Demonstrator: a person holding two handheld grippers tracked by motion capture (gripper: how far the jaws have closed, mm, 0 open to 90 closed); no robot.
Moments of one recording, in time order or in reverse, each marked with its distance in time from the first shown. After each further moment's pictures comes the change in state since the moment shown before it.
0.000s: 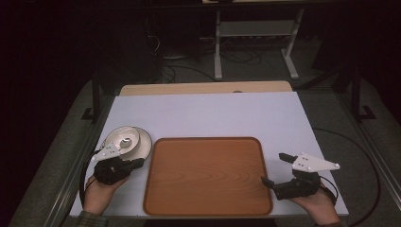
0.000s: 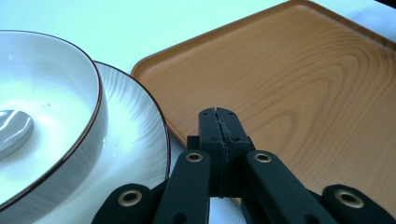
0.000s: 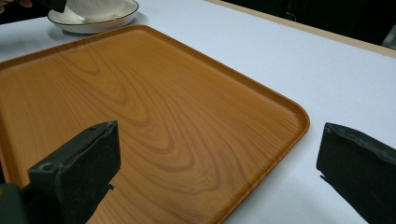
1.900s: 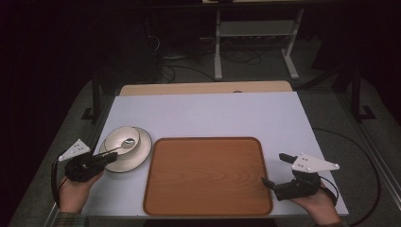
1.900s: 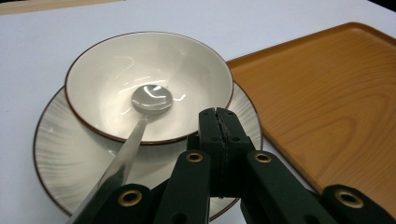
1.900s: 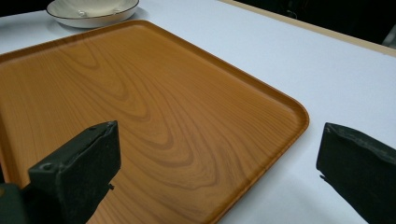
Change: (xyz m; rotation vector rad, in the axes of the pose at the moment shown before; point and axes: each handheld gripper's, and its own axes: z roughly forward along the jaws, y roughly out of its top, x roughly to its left) left arm 0.045 -0.014 -0.050 -0.065 0.151 -0.079; right arm 0.000 -0.001 0.000 0.012 0.000 -0.015
